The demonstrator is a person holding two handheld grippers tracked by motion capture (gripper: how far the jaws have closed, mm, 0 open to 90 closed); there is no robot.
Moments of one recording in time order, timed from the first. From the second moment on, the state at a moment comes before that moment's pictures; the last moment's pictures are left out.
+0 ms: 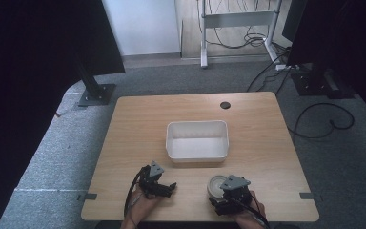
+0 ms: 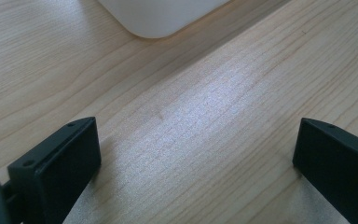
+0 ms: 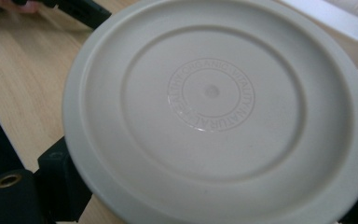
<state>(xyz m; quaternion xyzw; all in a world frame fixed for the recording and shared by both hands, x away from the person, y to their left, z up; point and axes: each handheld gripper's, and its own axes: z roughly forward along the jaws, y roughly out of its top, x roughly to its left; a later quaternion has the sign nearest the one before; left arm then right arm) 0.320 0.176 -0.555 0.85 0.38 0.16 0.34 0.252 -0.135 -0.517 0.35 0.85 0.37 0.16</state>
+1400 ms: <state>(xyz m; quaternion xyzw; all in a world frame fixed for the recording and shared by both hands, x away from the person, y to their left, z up) 0.320 0.176 -0.555 0.84 0.38 0.16 0.34 0.290 -0.127 -0.493 0.37 0.83 0.39 0.17</state>
